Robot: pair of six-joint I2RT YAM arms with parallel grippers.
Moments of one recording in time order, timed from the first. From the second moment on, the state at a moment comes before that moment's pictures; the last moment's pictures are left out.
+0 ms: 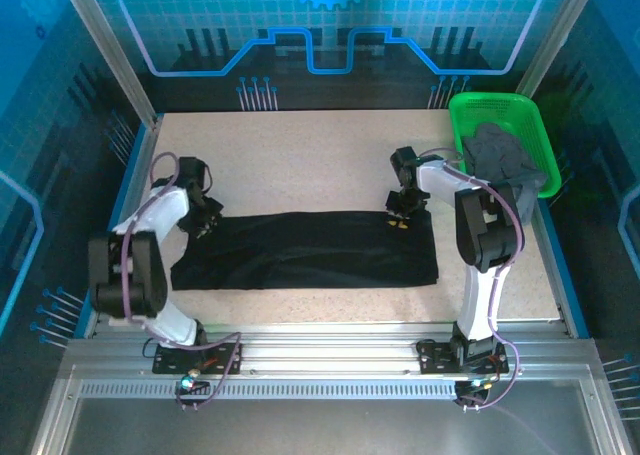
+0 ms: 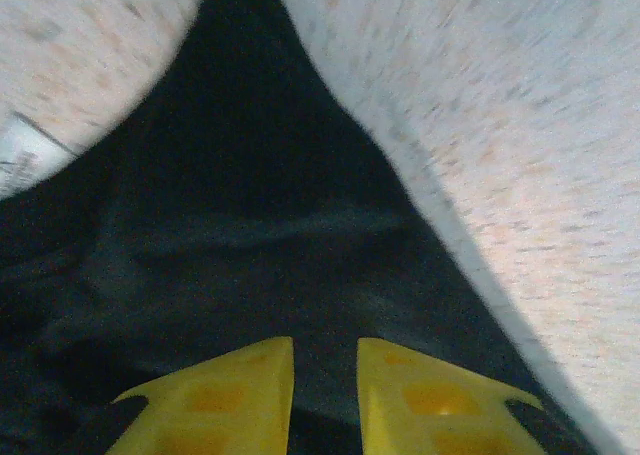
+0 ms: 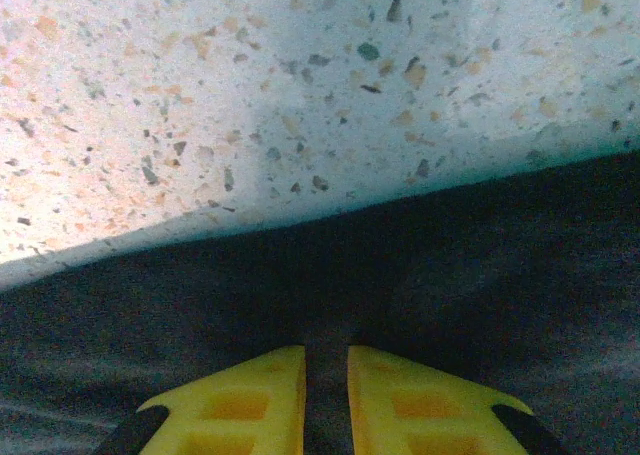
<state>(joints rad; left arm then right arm) 0.08 1.63 1.04 -0.76 0.01 -0.97 0.25 2.00 1.39 -0.91 -0.09 0.63</state>
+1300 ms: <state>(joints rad) 0.09 1.52 0.86 -0.64 0.14 -1.00 0.25 1.89 1.56 -0.81 -0.45 0.51</state>
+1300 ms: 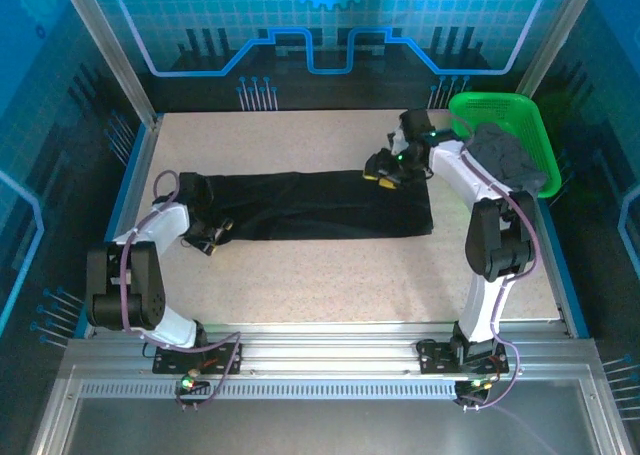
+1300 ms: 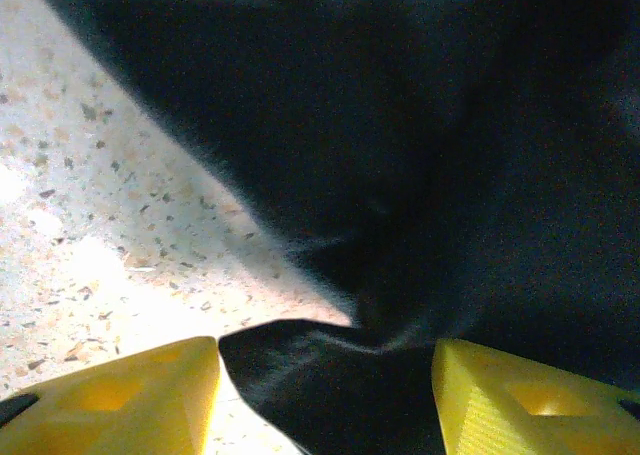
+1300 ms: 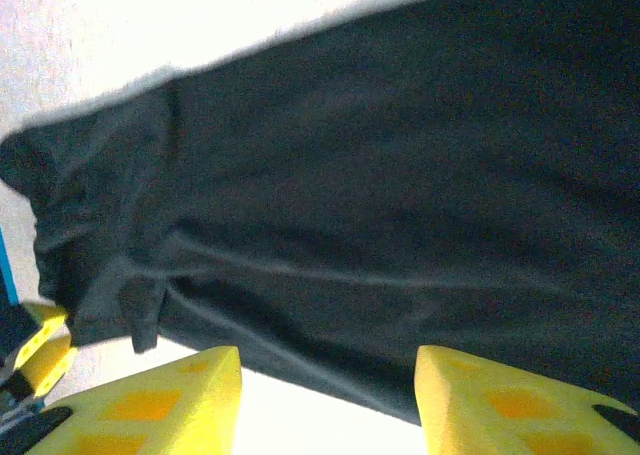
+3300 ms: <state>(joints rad) -0.45 1.58 0.95 -0.68 0.01 -0.69 0.35 1.71 1.24 -0.60 -0.68 0.50</state>
